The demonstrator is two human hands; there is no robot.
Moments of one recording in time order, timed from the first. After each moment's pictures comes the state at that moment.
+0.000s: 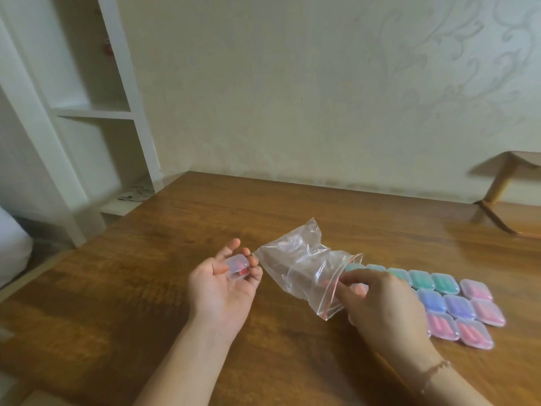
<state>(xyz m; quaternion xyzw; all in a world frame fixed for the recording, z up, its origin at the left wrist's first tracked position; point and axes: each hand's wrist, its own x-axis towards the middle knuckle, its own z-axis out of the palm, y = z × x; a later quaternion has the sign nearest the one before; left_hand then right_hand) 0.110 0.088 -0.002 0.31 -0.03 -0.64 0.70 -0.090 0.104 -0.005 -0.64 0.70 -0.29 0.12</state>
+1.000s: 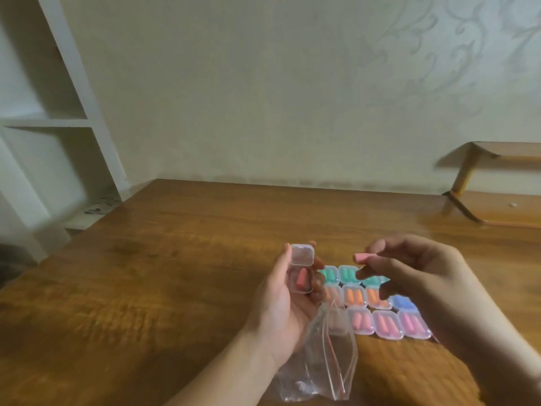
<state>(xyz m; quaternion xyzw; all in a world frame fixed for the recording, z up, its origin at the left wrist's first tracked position) 0.005 0.078 -0.012 0.31 -0.20 -0.75 0.55 -0.159 0.112 0.046 -0.54 0.54 -0.51 0.39</state>
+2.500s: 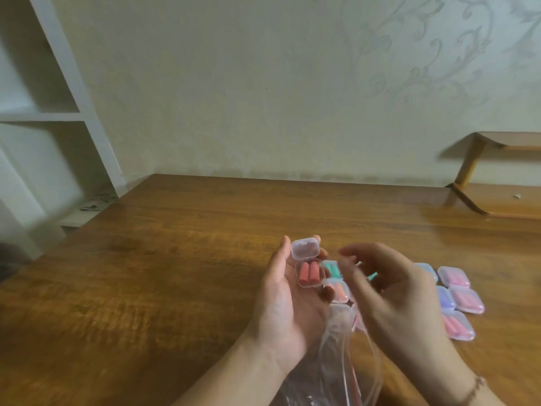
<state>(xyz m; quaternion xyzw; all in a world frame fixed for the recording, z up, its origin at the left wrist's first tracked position) 0.008 0.084 -0.009 0.20 -0.20 -0.79 0.54 -0.117 0.106 0.001 -0.63 0.52 -0.56 0.14</state>
